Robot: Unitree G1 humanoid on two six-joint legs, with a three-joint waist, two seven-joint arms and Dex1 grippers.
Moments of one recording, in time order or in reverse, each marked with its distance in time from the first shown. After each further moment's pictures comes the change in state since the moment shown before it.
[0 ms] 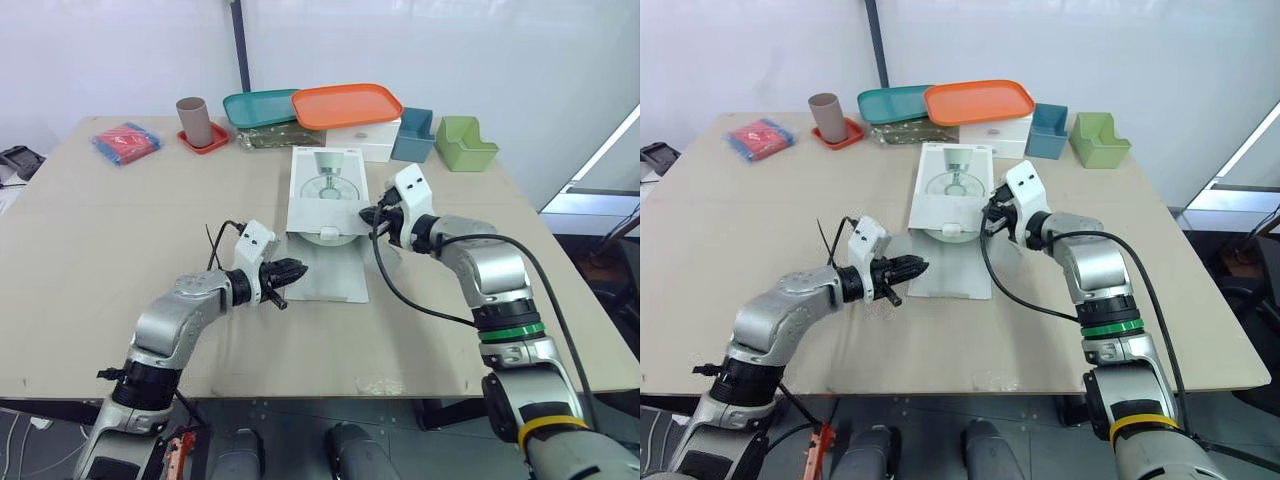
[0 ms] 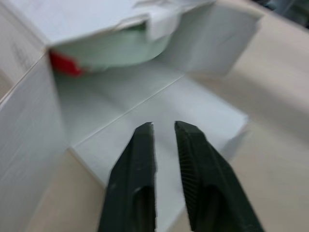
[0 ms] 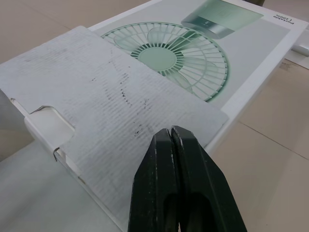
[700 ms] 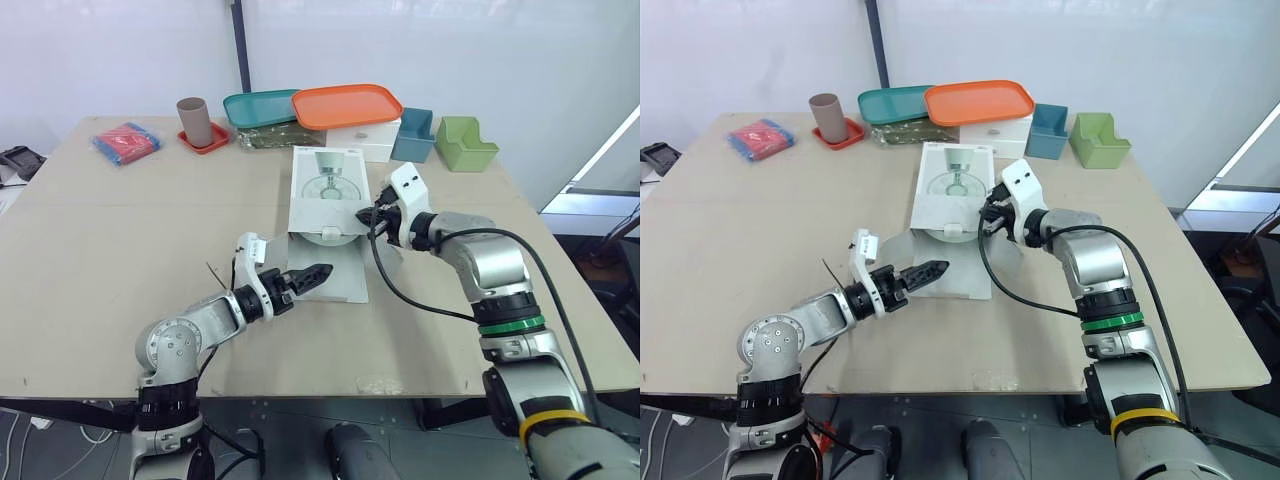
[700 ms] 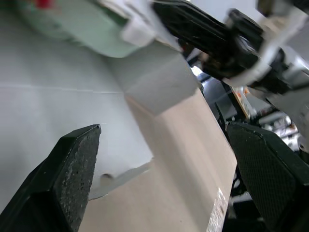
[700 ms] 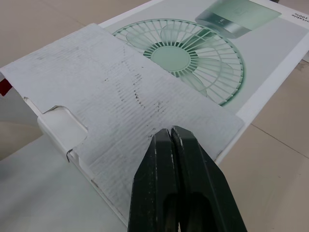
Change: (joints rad) left arm 0.082 -0.387 0.350 0.097 -0.440 0.361 0.415; right arm -0.047 -0.021 0.023 0.046 -0.022 0.002 0.049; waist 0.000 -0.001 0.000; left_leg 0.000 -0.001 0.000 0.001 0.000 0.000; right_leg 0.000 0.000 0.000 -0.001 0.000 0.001
